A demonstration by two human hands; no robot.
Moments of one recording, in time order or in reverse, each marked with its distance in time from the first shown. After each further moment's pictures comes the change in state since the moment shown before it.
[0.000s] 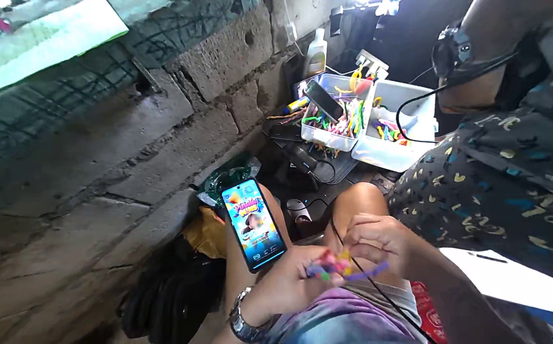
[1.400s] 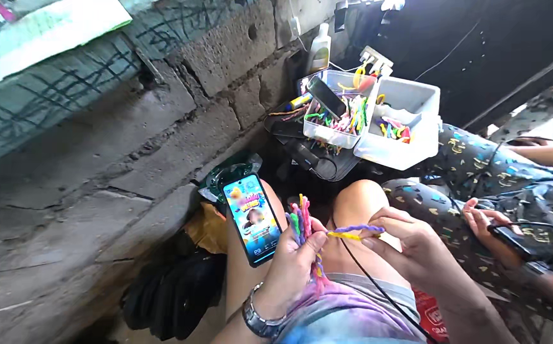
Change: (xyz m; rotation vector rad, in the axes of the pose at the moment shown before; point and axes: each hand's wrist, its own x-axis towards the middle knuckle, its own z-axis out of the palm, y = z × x) left_hand 0.012 0.004 0.028 -0.457 0.593 -0.210; right_hand -0.020 -0.017 0.003 -0.191 0.301 0.146
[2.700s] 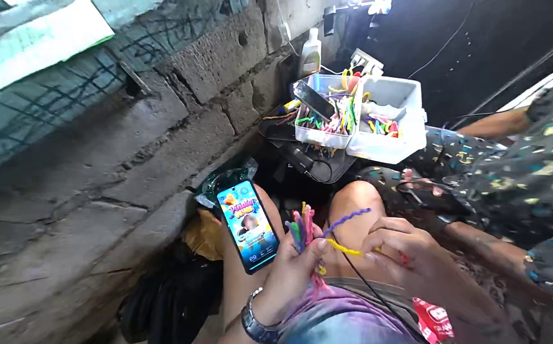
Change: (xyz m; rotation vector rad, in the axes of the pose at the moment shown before) left_hand 0.002 -0.004 -0.002 0.047 -0.102 -0.001; right_hand -0.011 -0.005 -0.011 -0.097 -0.065 -0.018
